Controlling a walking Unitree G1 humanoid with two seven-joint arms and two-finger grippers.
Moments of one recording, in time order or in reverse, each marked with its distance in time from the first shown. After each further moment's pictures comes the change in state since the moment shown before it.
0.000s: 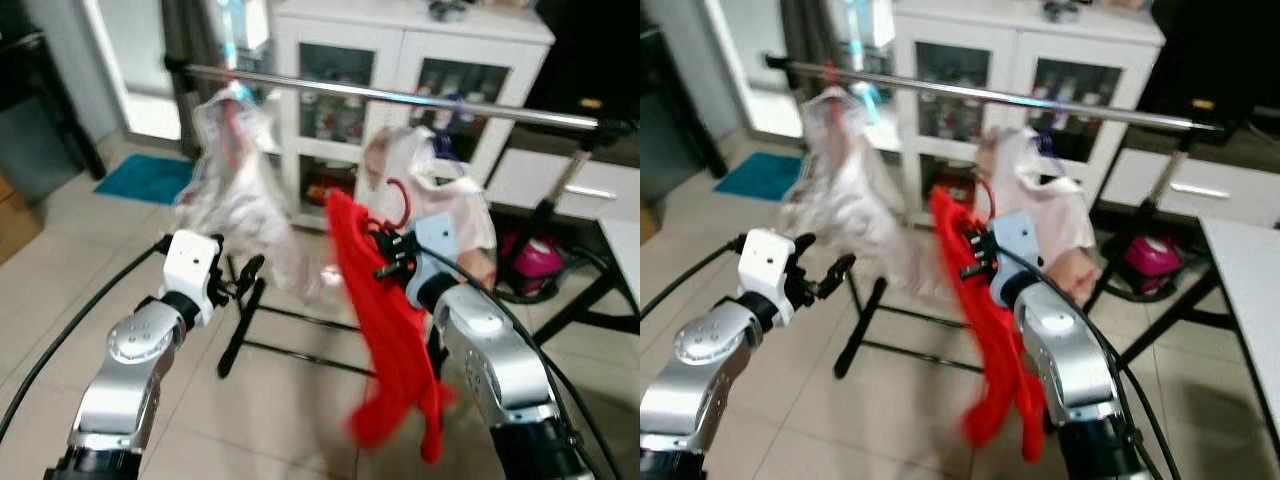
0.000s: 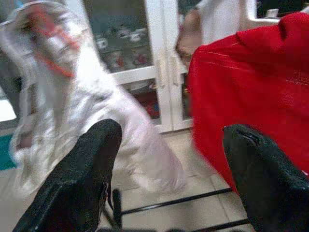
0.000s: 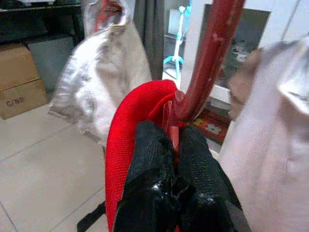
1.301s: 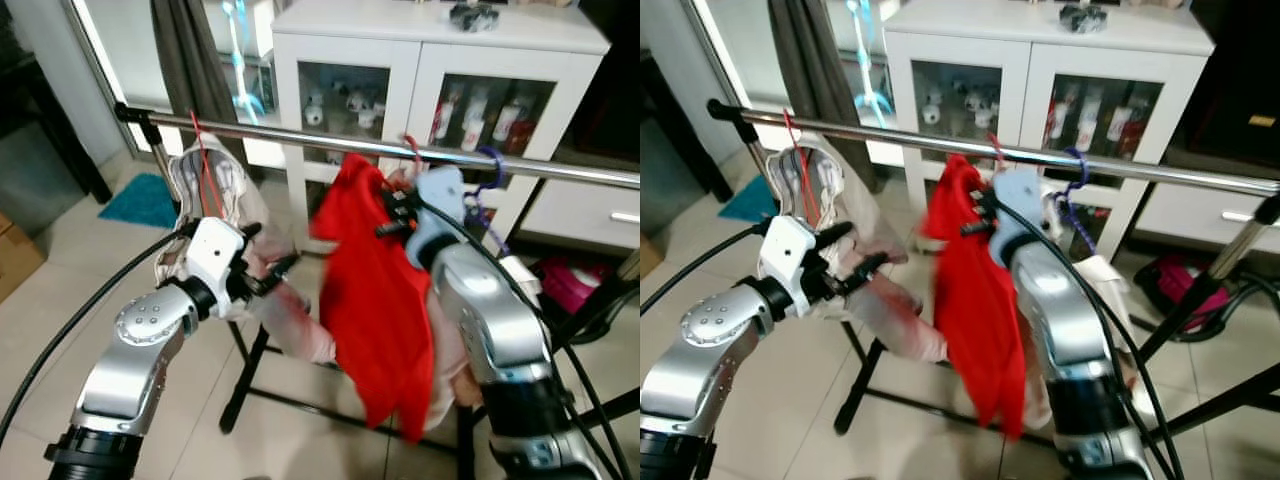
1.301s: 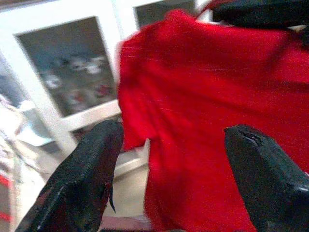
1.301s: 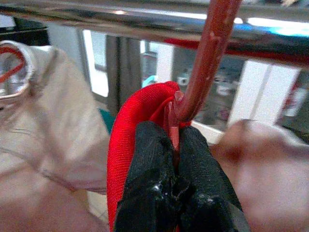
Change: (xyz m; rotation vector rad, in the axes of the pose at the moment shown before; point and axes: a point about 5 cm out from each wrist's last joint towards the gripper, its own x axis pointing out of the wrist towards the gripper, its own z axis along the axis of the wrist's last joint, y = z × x) left arm 0.008 -0.018 0.025 0.029 -0.100 -0.318; right arm 0.024 -0.005 0.044 -0.021 -0.059 -0.111
